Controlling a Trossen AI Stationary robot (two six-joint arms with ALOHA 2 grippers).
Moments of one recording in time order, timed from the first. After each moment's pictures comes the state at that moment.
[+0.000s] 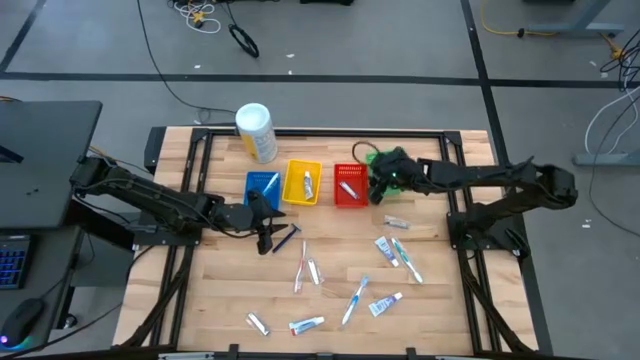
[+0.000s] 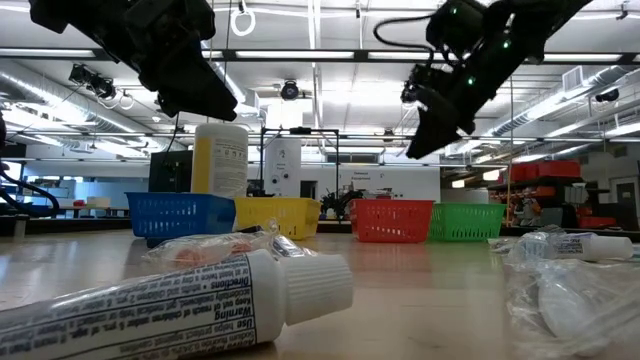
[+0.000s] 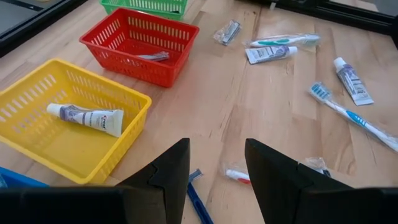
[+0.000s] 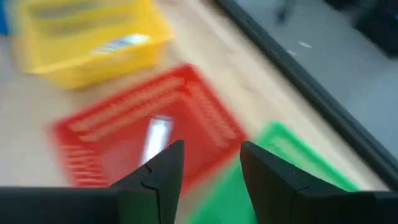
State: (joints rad) left arm -0.23 1.12 0.59 -0.04 -0.40 -0.40; right arm -0.24 1.29 0.77 -0.27 0.30 0.14
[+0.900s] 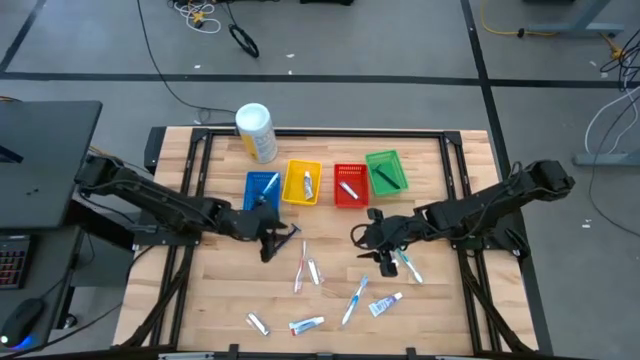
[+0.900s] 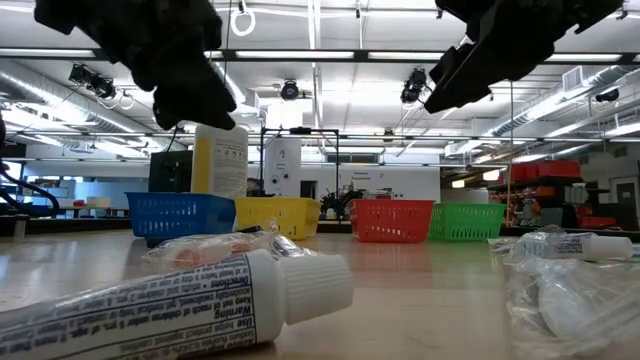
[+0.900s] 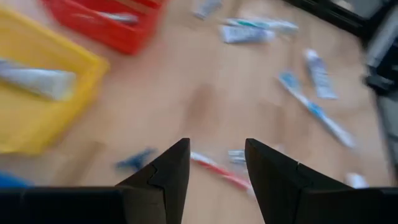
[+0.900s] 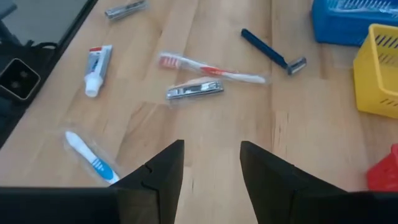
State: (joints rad) left arm -0.28 1.21 0.62 -0.03 -0.30 -0.58; right arm 0.29 1.33 0.78 -0.16 0.06 0.09
